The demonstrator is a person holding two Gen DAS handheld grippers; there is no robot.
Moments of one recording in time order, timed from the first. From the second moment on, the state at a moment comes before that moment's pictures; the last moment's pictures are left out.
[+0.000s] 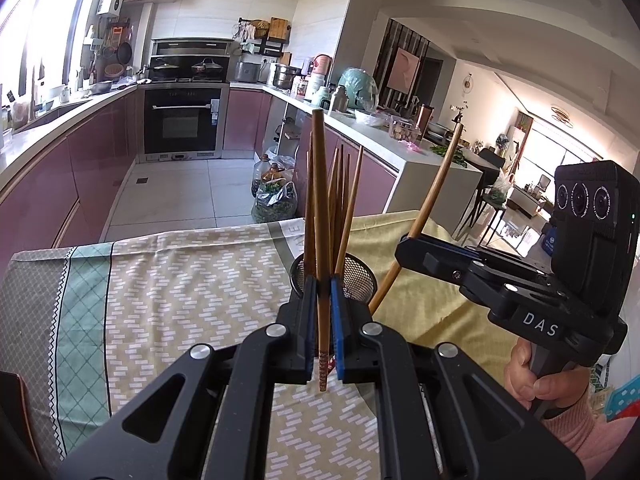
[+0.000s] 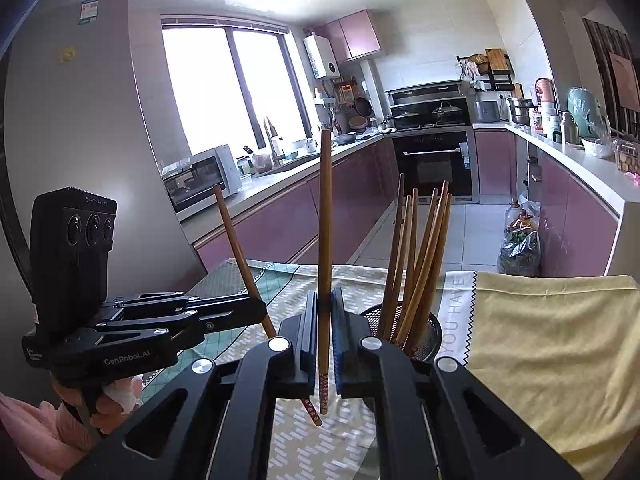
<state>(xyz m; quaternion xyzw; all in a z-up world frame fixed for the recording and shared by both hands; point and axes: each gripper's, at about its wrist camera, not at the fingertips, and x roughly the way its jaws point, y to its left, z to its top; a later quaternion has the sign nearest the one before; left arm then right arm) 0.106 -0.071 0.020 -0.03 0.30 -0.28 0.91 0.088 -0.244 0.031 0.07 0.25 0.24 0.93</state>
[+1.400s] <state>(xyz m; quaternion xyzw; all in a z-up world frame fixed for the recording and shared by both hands) 0.109 -0.078 0.036 -0.03 0.29 -0.28 0.91 0.094 -0.248 0.041 0.07 0.24 0.24 0.94</state>
